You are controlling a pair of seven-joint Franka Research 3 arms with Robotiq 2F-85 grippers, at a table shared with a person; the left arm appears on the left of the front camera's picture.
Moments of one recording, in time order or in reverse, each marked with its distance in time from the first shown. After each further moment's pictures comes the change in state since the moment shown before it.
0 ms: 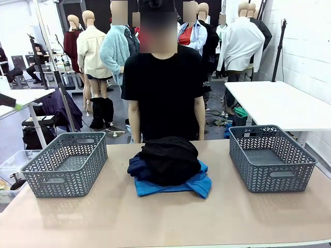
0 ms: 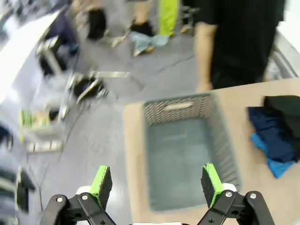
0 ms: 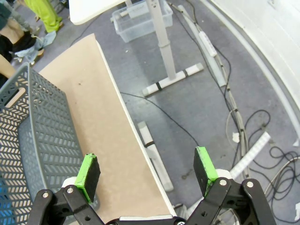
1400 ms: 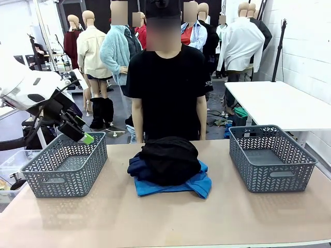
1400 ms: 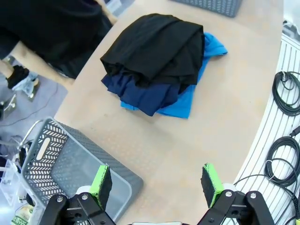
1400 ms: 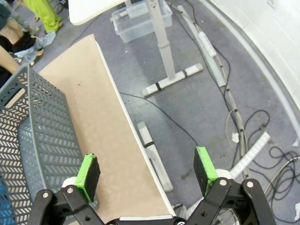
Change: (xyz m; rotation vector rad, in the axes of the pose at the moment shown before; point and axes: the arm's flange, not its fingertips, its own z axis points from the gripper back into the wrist) left arm -0.008 -0.197 -0.027 -0.512 0.175 -0.665; right arm 0.000 -0.001 0.001 -0.002 -0.002 0.000
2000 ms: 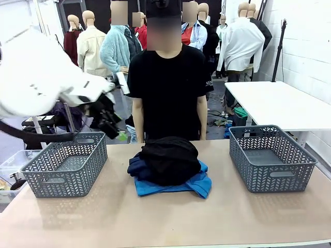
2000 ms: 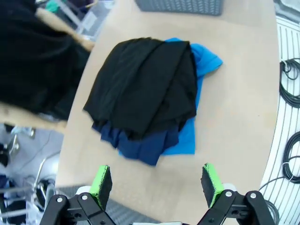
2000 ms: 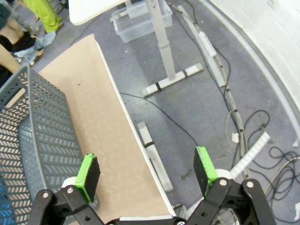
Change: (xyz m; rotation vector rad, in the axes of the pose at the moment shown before) left arm 0.095 -0.001 -0.094 -0.083 0.014 -0.258; right arm 0.000 0.001 0.000 0.000 0.000 0.001
